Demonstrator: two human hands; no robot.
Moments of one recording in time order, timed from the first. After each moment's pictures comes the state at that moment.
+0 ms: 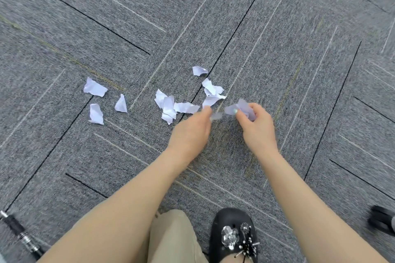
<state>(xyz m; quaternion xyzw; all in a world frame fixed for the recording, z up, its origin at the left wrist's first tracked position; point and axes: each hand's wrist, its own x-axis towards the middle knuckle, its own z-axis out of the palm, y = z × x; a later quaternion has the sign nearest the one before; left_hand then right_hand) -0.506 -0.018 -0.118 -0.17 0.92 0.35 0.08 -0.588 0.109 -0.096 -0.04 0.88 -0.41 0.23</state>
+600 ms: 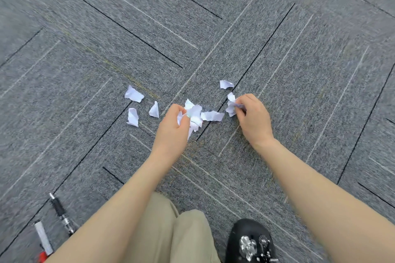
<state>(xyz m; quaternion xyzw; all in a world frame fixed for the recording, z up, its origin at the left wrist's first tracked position) -0.463 -0.077 -0.062 -0.42 0.75 0.51 0.01 -0.610 0.051 -0.124 -0.31 0.91 -0.26 0.12</state>
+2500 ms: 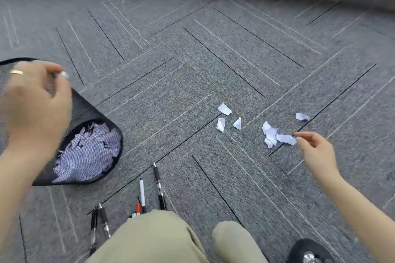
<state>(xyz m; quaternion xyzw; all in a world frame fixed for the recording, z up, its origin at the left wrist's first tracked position) -0.172 -0.257 0.105 -0.56 0.78 -0.05 -0.27 -0.535 0.037 -0.054 -0.12 0.85 -0.44 0.26</state>
